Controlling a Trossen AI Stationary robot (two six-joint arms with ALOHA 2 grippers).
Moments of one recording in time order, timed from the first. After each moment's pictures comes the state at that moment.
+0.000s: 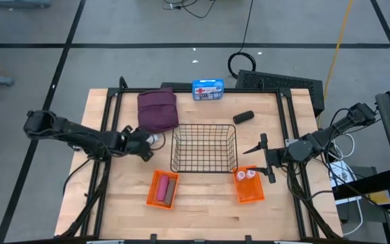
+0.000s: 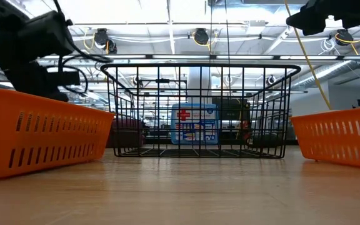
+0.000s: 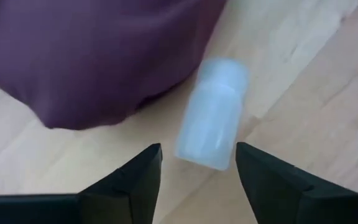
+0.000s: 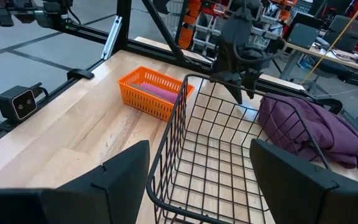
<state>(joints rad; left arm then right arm) -0.09 1.12 0.40 -0.48 -0.51 -0.68 0.51 0.64 0.42 -0.02 0.37 -0.12</state>
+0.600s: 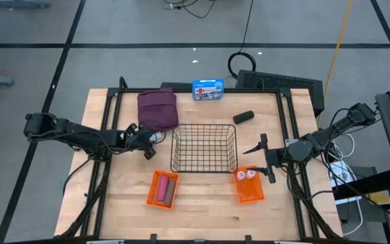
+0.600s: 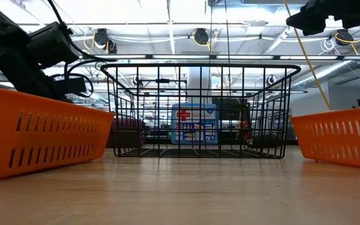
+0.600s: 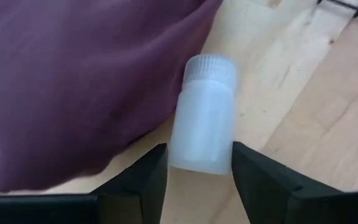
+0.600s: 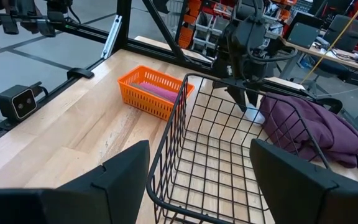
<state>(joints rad) 0.03 1.13 0.29 -0.17 -0.43 -0.47 0.51 0.64 0.42 -0.02 0.37 -0.12</state>
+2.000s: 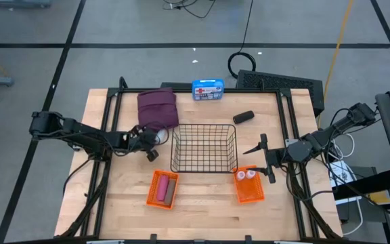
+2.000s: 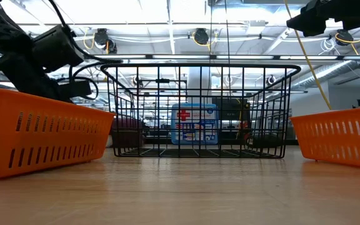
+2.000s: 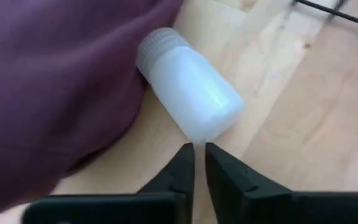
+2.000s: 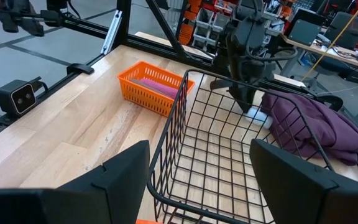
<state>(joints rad) 0.02 1.24 0.29 -0.02 -0.41 -0.43 0.51 0.64 0.42 -0.04 0.37 -0.12</state>
